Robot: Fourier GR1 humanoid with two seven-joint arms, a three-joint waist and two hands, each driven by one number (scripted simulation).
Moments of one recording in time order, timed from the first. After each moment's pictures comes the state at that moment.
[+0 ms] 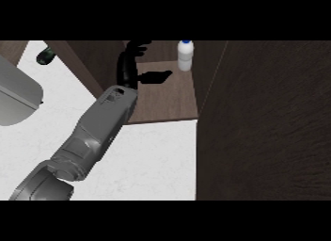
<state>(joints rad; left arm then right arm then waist) -1.14 0.02 -0.08 -0.15 0.16 0.70 -0.43 0.52 -0.07 0.28 -2.07 -0.27 0.27 -0.19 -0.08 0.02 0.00</state>
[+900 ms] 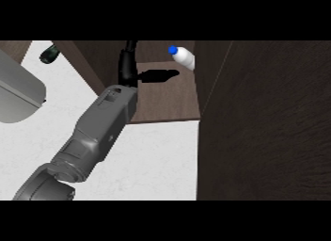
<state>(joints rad) -1.12 0.01 0.03 -0.21 0.24 0.51 -0.62 0.56 -0.09 0.30 -2.11 -0.25 0.26 -0.20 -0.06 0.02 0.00</state>
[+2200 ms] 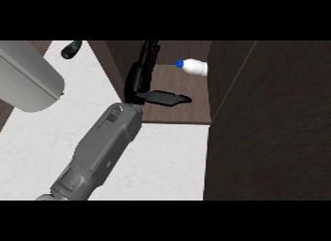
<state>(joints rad) -0.85 0.00 -0.21 -0.67 0.42 0.20 -0.60 0.62 -0.07 0.31 -2.13 -0.22 0.20 -0.20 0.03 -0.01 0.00</state>
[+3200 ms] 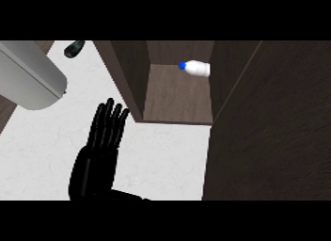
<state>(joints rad) -0.02 0.17 -0.52 -1.81 0.41 0.35 -0.33 0.65 -0.18 0.39 -2.21 -0.11 0.27 -0.17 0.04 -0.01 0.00</state>
